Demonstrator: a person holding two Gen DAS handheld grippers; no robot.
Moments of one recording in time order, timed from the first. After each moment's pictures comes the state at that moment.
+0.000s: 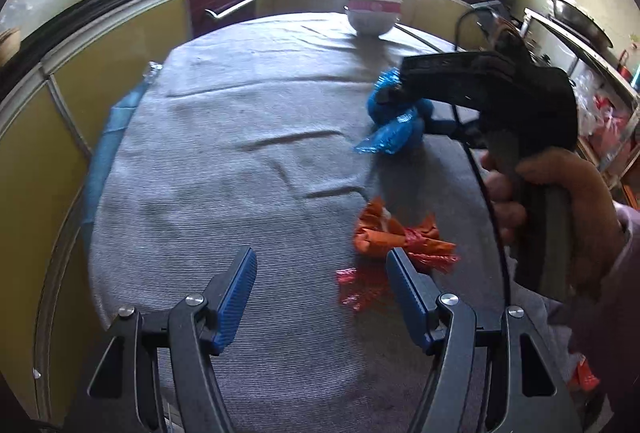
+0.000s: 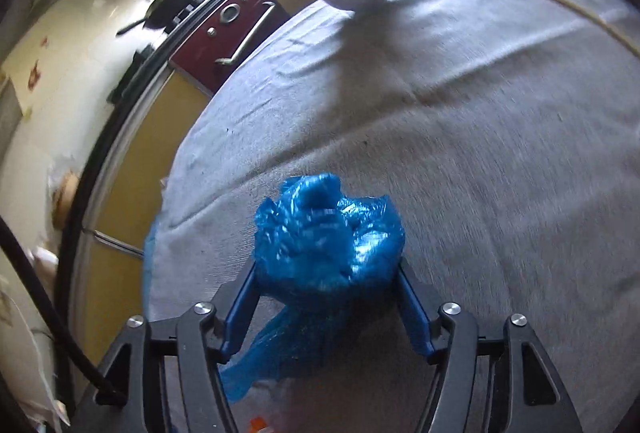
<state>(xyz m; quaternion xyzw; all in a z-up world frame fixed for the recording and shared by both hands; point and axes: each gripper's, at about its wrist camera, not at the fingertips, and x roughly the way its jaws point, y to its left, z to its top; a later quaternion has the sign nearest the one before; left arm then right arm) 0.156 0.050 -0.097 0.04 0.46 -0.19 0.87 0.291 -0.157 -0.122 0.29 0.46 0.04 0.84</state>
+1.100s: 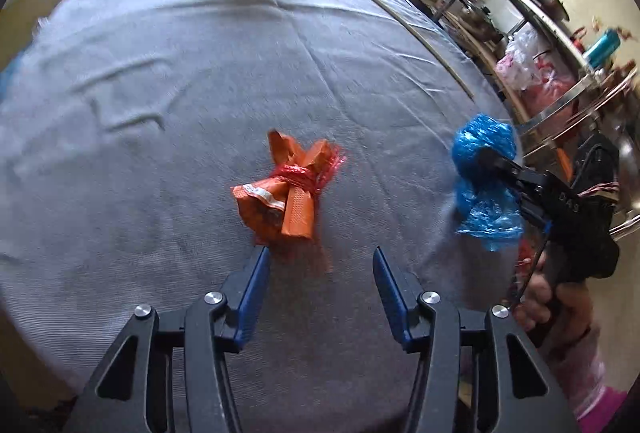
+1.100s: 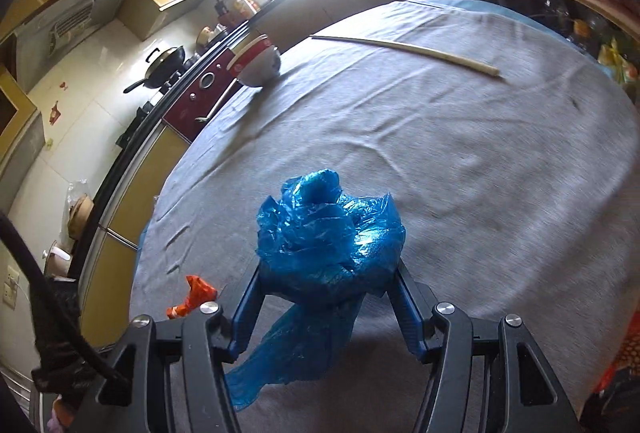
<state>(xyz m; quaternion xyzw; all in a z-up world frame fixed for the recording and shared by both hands) 0.124 -0.048 -0.102 0.01 0.55 -0.29 0.78 0.062 -0.319 -0.109 0.32 0.38 -0.01 0.87</state>
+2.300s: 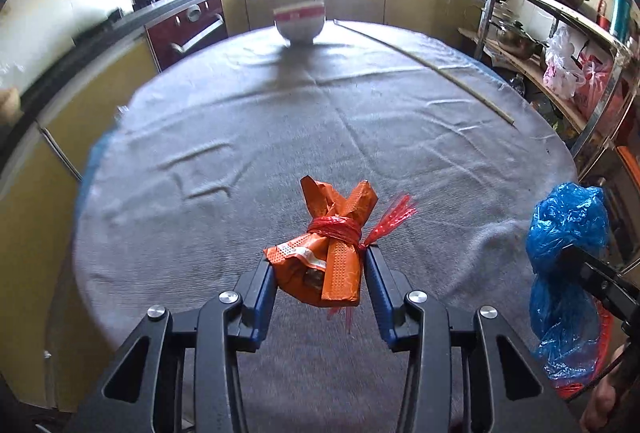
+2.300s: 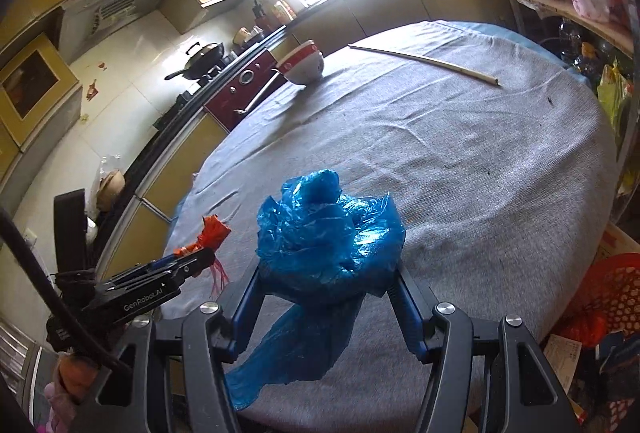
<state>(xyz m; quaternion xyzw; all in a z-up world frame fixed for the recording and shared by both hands) 0.071 -0.073 -0.063 0.11 0.42 -0.17 0.88 -0.025 -0.279 -0.072 0.29 0.35 0.03 0.89</state>
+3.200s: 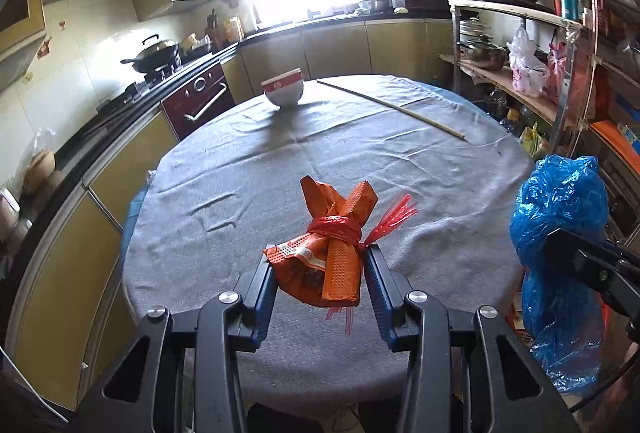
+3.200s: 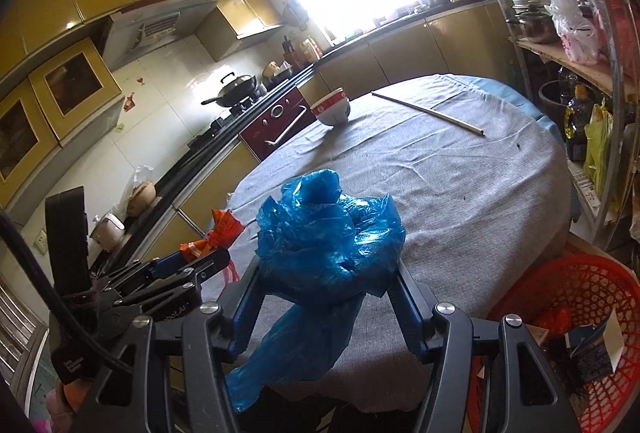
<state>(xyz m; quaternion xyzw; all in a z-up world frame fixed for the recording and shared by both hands) -0.039 -0.105 -0.006 0.17 0.33 -0.16 0.92 -0.121 -0.277 -0.014 0.27 0.27 0.04 0.92</state>
